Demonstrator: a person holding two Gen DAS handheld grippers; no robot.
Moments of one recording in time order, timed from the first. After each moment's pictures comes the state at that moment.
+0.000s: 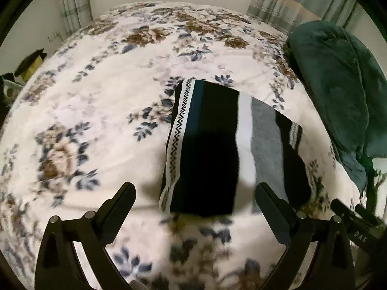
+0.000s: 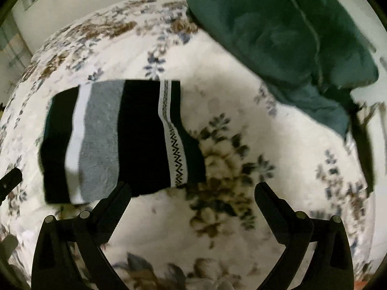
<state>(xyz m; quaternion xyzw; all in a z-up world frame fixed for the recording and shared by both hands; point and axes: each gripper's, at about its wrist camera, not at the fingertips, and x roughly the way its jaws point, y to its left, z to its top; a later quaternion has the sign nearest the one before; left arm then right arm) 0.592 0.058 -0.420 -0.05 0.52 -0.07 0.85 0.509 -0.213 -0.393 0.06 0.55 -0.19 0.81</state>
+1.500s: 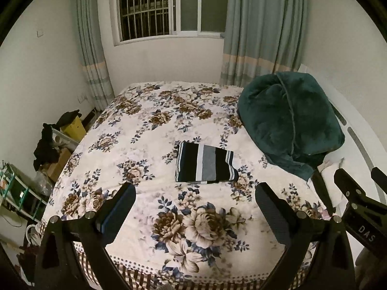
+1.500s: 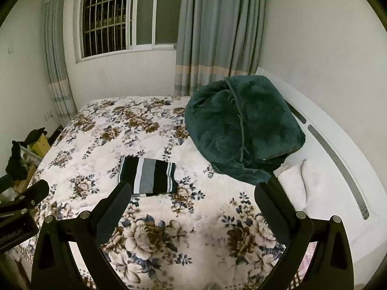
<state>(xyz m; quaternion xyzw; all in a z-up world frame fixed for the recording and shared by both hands) 0.251 0.038 -0.046 0.01 0.37 -0.06 0.93 0.117 -0.136 0.116 -0.01 0.35 -0.16 0.92</state>
